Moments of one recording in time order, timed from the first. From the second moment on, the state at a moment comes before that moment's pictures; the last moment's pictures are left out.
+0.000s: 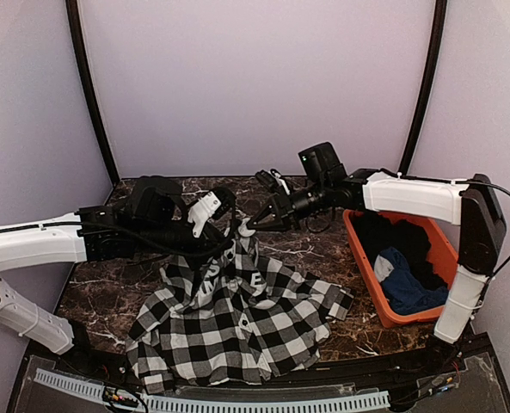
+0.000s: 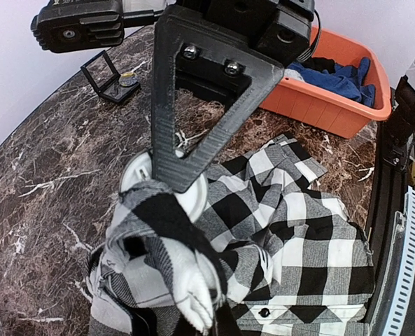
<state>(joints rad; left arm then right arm) -0.96 1.27 1.00 -0.29 0.06 0.01 0.73 1.79 1.39 -0.23 -0.97 0.67</state>
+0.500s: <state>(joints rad) -0.97 1.27 1.00 -0.32 -0.06 0.05 0.77 1.79 1.50 -0.49 -0.90 0.58</state>
